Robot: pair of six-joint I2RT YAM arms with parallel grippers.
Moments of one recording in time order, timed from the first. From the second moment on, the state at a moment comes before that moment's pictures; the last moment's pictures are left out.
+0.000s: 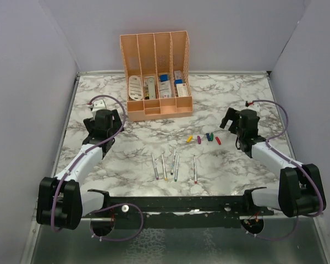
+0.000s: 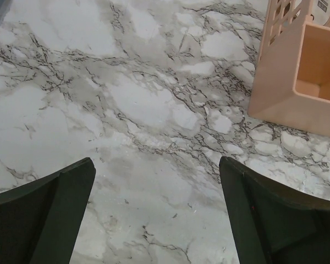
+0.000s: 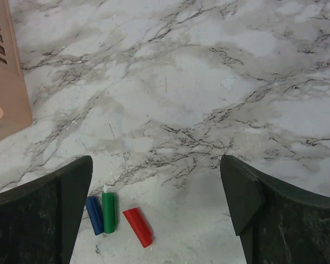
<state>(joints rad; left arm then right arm) -0.16 1.18 0.64 -0.06 -0.40 -0.35 0.16 1.27 0.58 0.21 0.24 0.37</state>
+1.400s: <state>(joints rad) -0.24 1.22 0.66 -0.08 -0.18 -0.30 0.44 1.43 0.81 0.06 0.14 0.33</state>
